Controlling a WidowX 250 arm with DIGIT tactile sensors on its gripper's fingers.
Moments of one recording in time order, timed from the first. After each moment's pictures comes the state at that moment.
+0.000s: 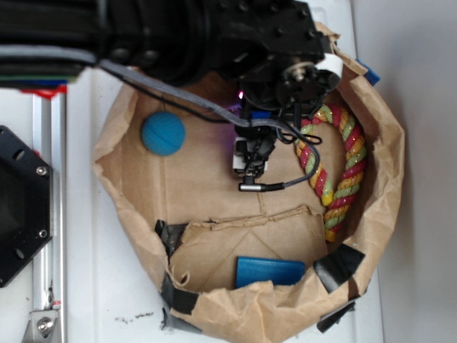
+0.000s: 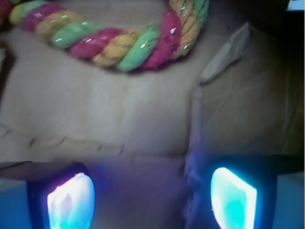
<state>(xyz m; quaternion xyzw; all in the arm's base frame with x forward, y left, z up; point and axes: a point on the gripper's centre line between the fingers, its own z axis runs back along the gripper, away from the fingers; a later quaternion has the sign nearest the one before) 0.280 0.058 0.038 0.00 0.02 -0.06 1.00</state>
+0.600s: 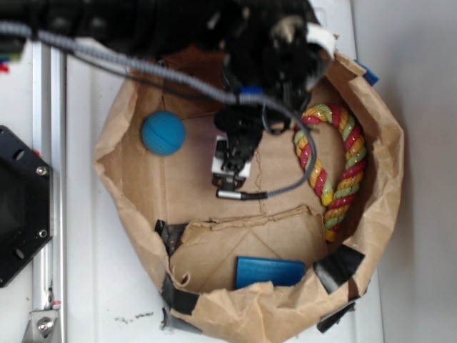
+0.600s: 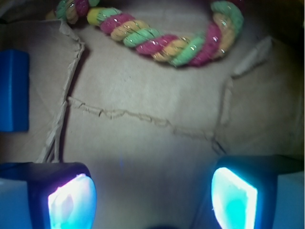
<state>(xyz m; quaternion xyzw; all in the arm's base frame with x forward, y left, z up) 0.262 0.049 0.076 -0.08 0.01 -0.09 0.99</state>
